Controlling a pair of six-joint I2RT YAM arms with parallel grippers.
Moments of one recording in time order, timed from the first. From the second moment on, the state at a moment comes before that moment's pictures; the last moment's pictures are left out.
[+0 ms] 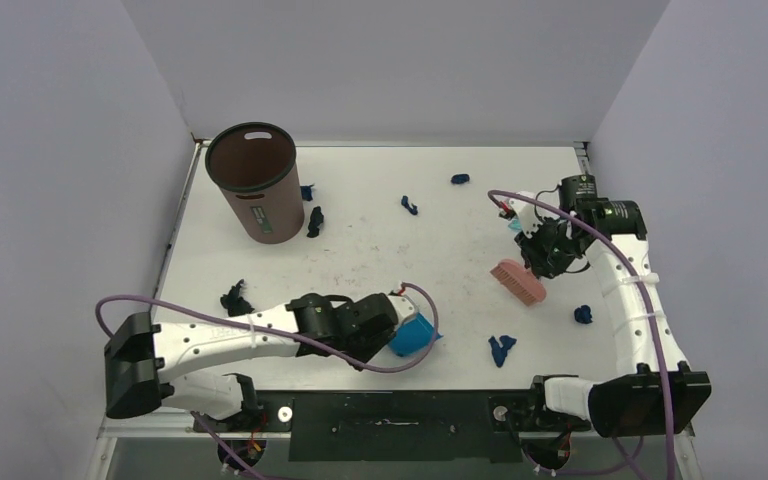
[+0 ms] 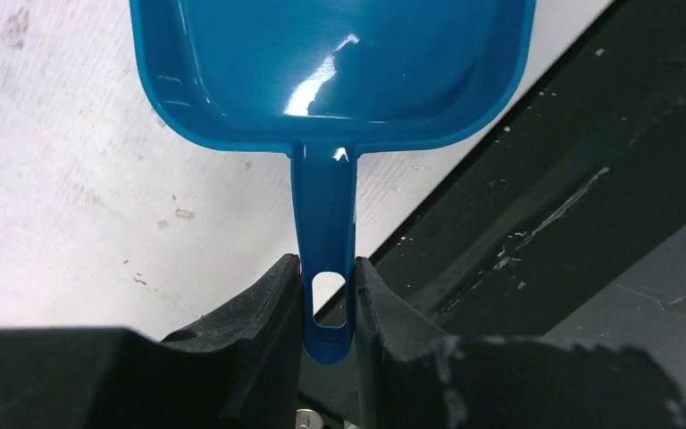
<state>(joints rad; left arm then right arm) -1.23 1.24 0.93 -0.79 -0.16 -0.35 0.03 1.27 1.36 -1.35 -0.29 -0.80</state>
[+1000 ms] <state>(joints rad) -1.35 1.85 1.43 -0.89 -0.05 -0.04 0.04 1.25 1.18 -1.26 -0.08 -0.42</state>
